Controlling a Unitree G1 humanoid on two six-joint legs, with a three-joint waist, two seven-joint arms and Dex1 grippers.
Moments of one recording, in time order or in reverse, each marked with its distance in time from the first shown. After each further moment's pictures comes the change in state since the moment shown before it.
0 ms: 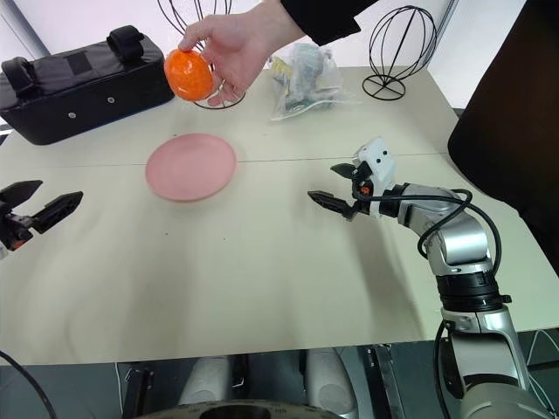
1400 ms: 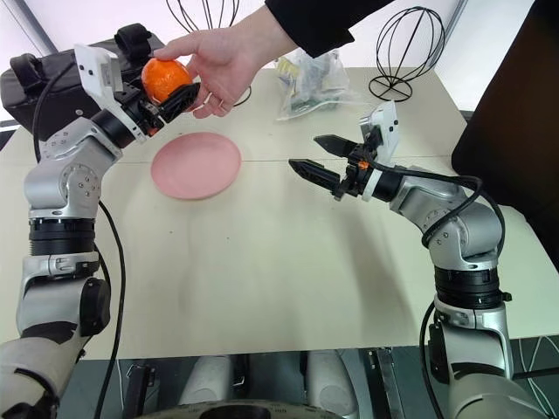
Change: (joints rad) left arm -0.886 -0.340 -0.527 0.552 0.197 -0.349 -0.011; right arm -0.051 0.028 -0.041 -0.129 0.186 0.091 -0.106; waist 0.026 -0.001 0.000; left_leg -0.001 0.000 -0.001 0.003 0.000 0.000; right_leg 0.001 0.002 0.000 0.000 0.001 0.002
